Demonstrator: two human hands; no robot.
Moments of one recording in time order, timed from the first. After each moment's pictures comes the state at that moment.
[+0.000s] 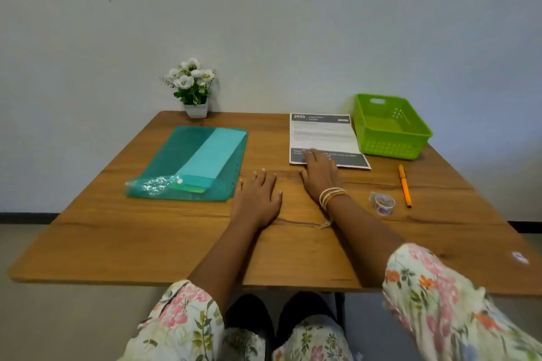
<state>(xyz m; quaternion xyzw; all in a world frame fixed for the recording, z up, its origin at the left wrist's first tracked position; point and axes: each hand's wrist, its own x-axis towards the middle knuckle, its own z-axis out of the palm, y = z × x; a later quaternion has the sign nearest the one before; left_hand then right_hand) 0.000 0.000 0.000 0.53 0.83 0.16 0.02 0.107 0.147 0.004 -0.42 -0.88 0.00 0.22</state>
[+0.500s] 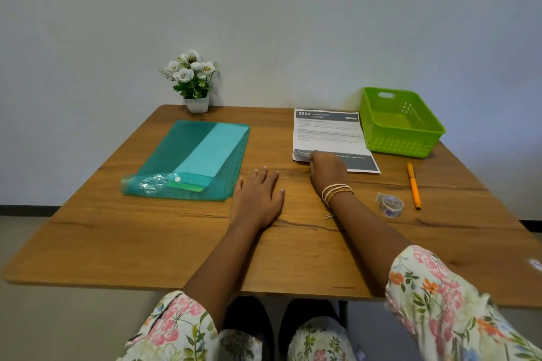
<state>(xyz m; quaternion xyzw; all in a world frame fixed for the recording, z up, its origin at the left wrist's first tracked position) -0.006 0.005 -0.003 0.53 0.83 0.17 0.00 0.102 0.157 0.011 -0.44 -0.87 -0.02 0.23</state>
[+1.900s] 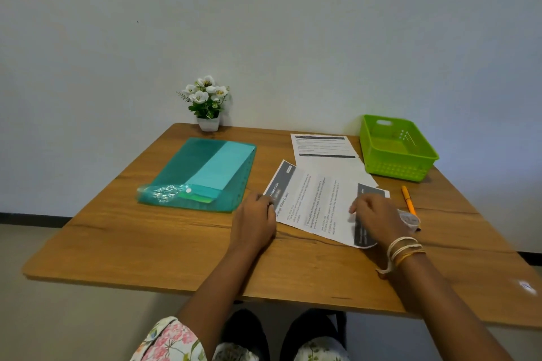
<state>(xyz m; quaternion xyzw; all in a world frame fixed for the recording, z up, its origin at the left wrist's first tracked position) 0.007 -0.027 0.000 0.48 0.80 0.35 -0.10 0.224 0.112 0.042 -0.43 -0.82 0.27 0.28</state>
